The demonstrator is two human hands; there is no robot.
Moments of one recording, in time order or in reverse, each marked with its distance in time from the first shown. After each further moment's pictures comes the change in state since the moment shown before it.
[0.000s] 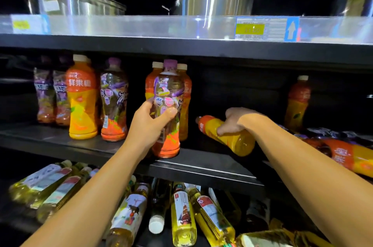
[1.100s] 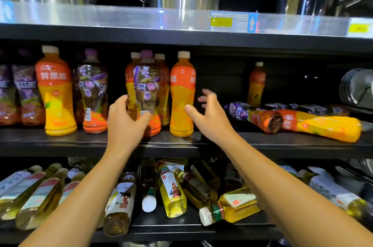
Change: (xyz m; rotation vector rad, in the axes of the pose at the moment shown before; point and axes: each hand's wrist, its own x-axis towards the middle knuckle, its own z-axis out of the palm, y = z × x) left_hand -0.025 -0.015 -0.024 0.359 0.124 0.093; right_hand -0.085 -0.041 0.067 0.944 0.637 -0.209
